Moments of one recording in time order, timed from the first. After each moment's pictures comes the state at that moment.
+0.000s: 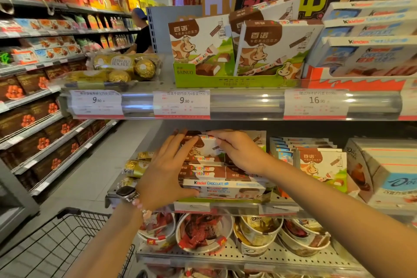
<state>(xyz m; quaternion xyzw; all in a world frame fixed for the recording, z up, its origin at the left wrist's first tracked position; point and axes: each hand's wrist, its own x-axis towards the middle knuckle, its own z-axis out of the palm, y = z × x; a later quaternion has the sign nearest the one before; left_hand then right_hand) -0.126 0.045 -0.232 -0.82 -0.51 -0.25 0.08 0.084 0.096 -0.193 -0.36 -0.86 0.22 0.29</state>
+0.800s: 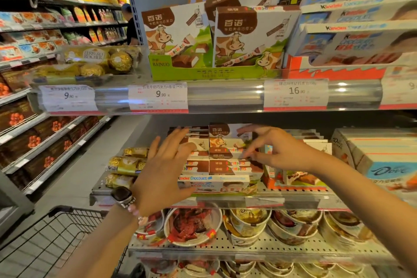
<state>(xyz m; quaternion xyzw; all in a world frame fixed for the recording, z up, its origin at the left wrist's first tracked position) -0.090 0.033 -0.227 -0.83 -0.50 -0.20 0.16 0.186 0.080 -0.184 -0.39 -0.88 0.19 0.20</state>
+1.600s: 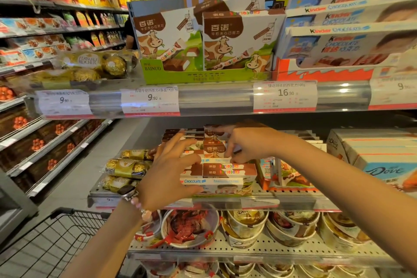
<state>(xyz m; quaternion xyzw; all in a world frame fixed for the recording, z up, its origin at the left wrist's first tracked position) -0.075 0.037 -0.224 -0.84 -0.50 -0.22 0.02 0.153 0.117 -0.173 -0.35 -0.93 0.07 0.00</state>
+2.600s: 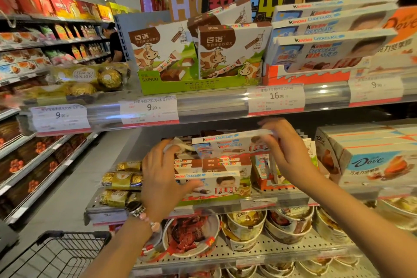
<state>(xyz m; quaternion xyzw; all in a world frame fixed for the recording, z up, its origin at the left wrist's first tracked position) -0.074 0.046 -0.243 -0.74 -0.54 -0.38 0.13 0.199 0.056 -0.211 -0.41 -0.76 0.00 0.50</state>
